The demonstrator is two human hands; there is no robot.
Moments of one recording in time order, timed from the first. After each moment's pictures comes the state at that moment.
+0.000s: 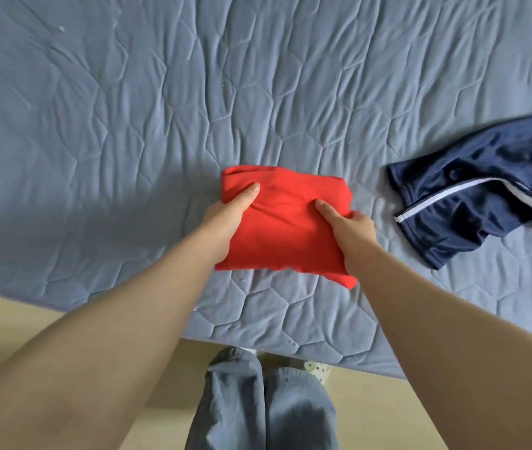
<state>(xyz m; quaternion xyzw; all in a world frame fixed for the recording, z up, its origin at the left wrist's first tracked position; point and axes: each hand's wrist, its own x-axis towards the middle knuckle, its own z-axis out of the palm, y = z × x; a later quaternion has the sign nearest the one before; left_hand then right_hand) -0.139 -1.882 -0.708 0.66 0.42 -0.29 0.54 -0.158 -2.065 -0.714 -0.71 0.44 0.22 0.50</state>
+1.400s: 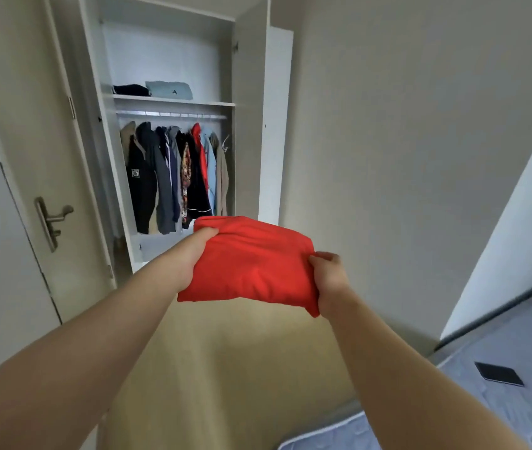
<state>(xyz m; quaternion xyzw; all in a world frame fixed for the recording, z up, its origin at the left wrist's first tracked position) -0.391 -1.323 -0.064 0.51 0.49 0.27 0.66 -0.223 -1.449 -0.098 -0.66 -0.18 0.27 0.68</state>
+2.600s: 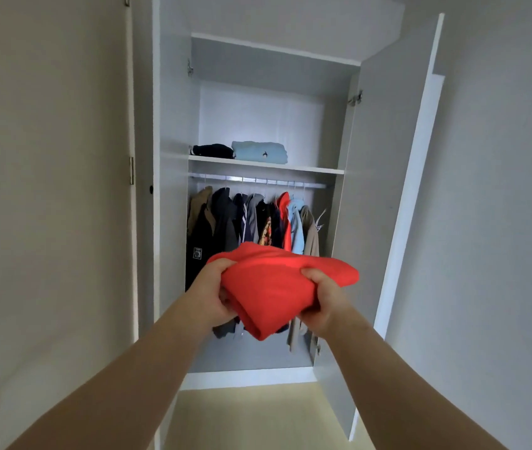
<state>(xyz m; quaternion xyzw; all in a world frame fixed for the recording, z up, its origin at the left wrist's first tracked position) -0.248 -0.672 -0.036 0.32 0.36 0.44 0.76 -0.093 -0.721 -0.041 -0.44 -0.18 0.54 0.69</state>
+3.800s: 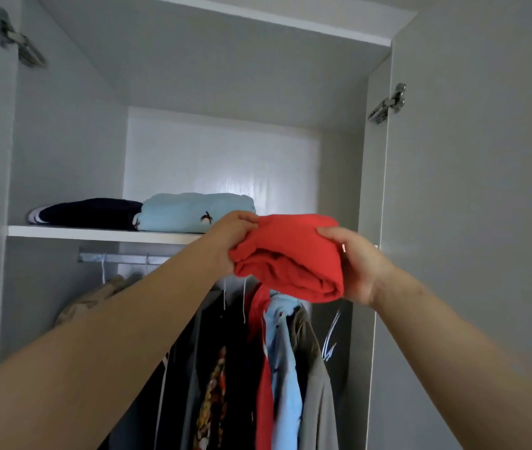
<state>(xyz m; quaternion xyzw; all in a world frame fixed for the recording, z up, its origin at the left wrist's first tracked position) 0.092 -0.058 0.151 0.57 0.28 0.53 0.56 0.255 -0.133 0.137 -0.43 -0.41 0.49 0.64</state>
